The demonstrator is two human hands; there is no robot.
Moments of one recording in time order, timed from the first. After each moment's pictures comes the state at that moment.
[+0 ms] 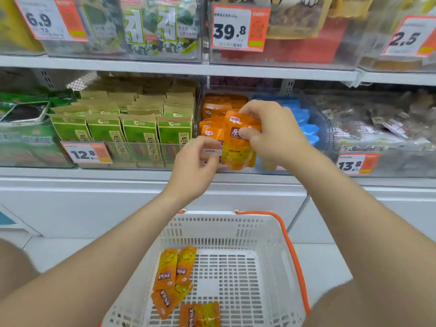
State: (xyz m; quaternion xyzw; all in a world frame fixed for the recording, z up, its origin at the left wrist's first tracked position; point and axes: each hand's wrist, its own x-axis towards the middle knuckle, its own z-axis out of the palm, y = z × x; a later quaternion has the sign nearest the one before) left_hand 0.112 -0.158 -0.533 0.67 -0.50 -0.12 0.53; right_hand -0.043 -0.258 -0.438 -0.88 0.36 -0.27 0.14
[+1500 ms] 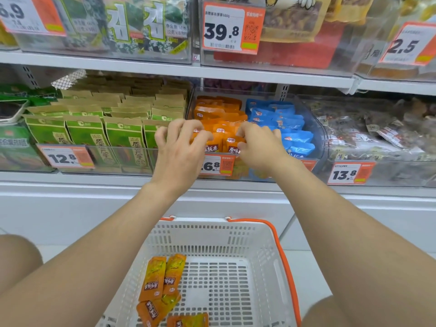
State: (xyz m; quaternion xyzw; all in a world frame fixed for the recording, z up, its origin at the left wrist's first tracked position) left_hand 0.140 -0.196 -0.536 0.68 -0.59 0.35 0.27; right_hand -0.021 -0.317 -0.483 -0.90 0.41 -0.15 0.05
